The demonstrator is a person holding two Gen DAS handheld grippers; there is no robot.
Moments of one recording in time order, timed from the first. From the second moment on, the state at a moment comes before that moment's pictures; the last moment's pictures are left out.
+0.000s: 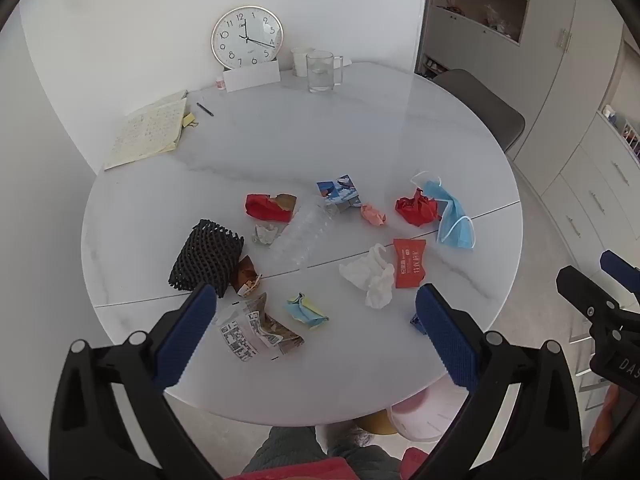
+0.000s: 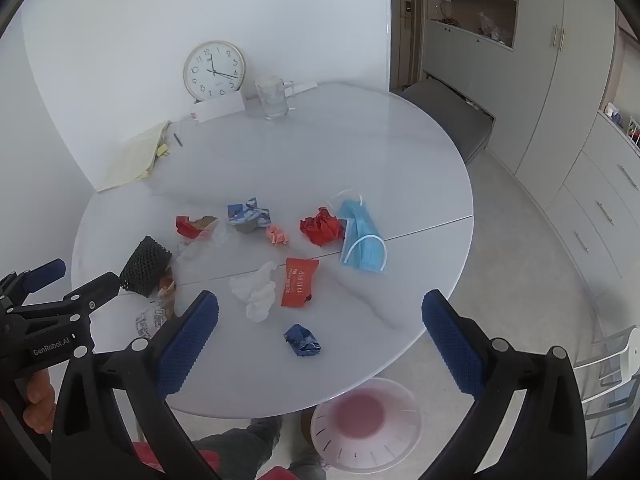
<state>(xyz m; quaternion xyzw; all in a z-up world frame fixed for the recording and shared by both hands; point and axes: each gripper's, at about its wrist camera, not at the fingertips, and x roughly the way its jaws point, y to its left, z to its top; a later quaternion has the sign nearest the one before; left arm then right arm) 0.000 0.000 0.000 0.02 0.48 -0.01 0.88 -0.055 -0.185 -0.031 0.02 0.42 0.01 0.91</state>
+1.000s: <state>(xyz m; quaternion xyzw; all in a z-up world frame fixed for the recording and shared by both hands) -0.001 0.014 -0.002 0.01 0.48 -0.01 0.88 -0.056 -0.167 -0.040 0.01 0.43 0.01 0.90</state>
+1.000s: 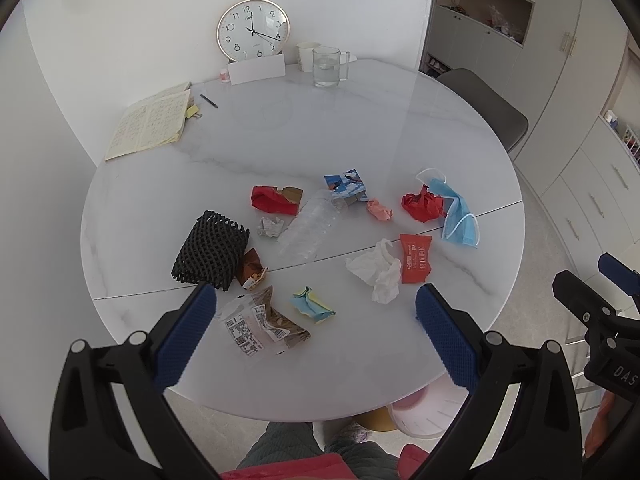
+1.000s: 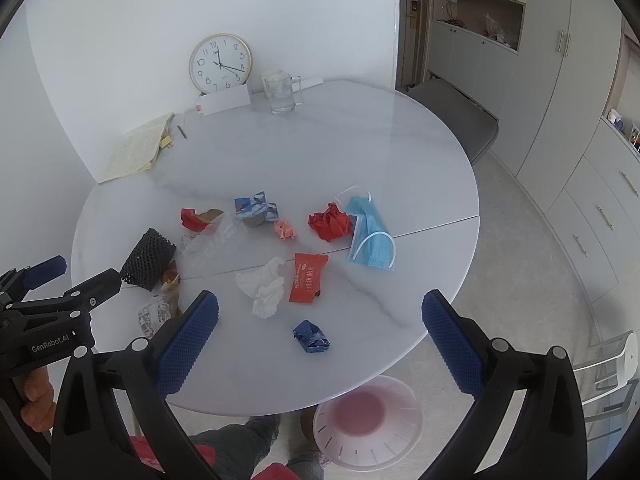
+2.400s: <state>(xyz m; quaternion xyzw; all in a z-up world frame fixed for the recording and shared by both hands) -0.003 0.019 -0.006 0.01 0.48 -0.01 0.88 -0.056 -0.163 -0.044 0.01 0.43 0.02 0.90</state>
